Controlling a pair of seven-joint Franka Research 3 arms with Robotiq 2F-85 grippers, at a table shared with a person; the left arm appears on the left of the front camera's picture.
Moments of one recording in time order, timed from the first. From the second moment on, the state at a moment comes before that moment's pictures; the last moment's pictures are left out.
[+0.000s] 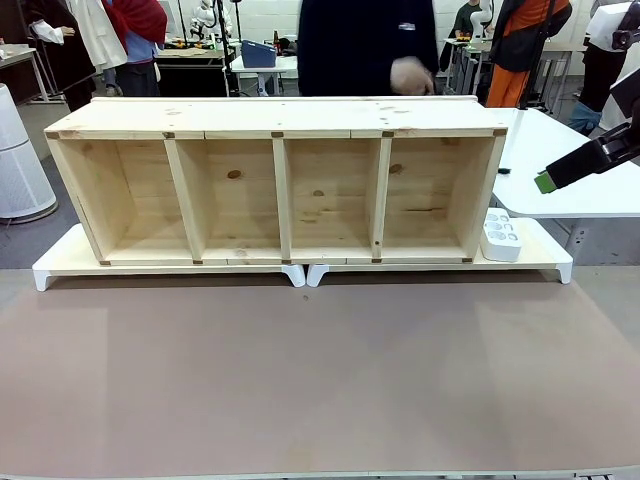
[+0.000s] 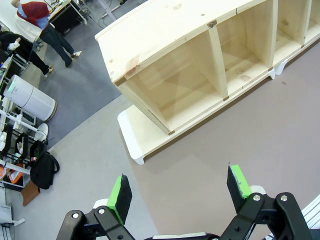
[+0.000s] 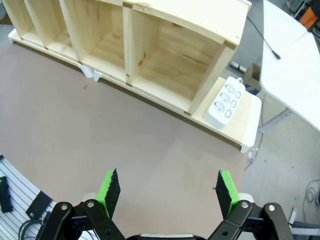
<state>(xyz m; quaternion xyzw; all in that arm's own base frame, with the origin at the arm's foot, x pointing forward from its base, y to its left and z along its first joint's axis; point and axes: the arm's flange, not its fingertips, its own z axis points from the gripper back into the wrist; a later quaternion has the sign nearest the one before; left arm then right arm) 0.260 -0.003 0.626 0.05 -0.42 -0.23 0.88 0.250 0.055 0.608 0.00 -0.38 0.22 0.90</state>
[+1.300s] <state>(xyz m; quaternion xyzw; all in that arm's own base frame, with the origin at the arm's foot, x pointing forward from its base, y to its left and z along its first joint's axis) 0.260 -0.003 0.626 0.05 -0.42 -0.23 0.88 0.250 0.055 0.608 0.00 -0.38 0.22 0.90</state>
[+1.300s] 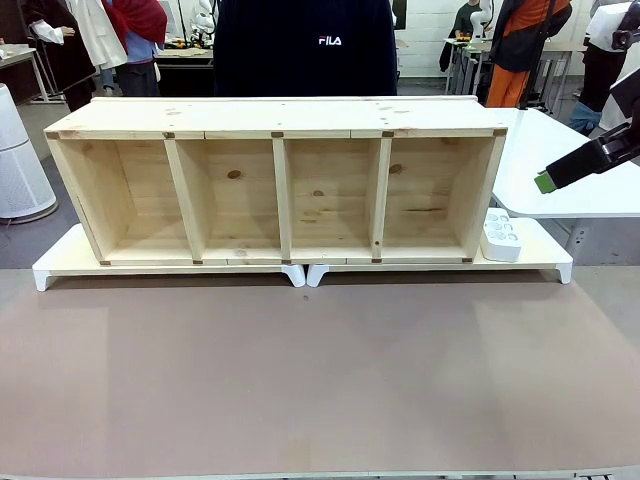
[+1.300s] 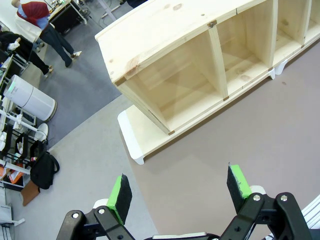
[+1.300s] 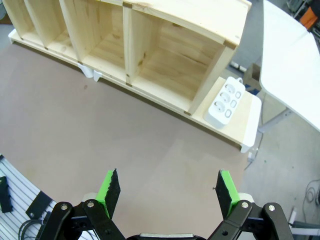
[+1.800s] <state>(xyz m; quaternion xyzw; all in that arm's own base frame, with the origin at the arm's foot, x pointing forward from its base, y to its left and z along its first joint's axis) 0.260 -0.003 0.626 0.05 -0.42 -0.23 0.88 0.250 0.055 0.608 0.00 -0.38 0.22 0.90</state>
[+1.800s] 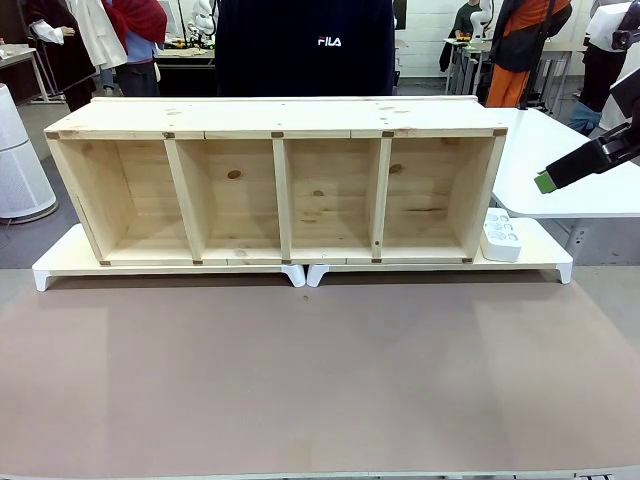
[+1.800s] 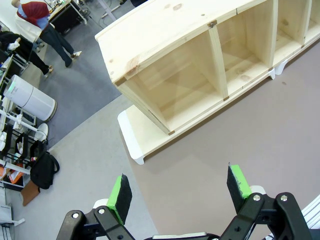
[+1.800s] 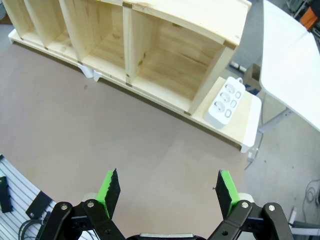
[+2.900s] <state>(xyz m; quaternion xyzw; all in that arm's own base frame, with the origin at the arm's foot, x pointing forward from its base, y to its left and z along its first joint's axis) 0.260 -0.003 0.626 0.05 -0.42 -0.23 0.88 0.250 0.055 0.608 0.00 -0.38 0.22 0.90</state>
